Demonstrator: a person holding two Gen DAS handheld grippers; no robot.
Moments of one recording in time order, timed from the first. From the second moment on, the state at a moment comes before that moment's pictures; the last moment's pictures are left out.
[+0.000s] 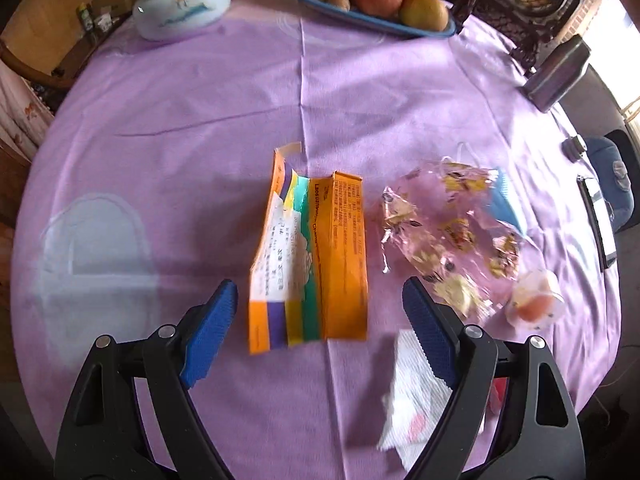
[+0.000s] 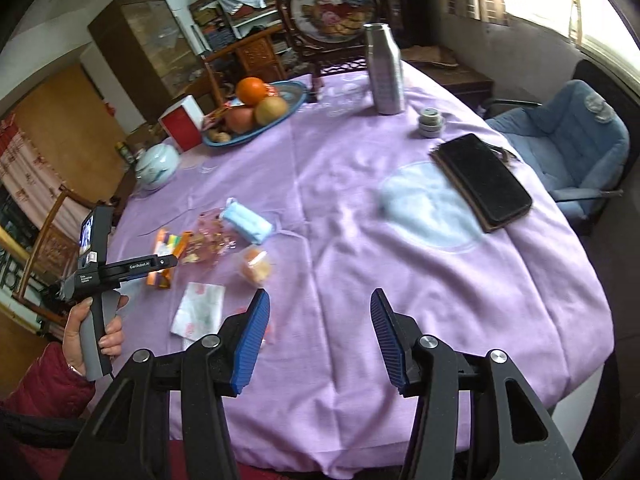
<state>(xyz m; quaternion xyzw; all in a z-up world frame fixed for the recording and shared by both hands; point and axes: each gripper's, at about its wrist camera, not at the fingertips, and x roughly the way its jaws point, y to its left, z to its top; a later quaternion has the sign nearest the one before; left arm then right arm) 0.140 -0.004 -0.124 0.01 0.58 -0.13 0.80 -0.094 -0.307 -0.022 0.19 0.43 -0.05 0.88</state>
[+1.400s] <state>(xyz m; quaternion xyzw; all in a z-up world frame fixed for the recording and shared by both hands) 0.040 0.087 -0.043 -0.10 0.53 -0.03 0.84 0.062 -0.203 -0.067 0.11 0.50 0.17 0.84</state>
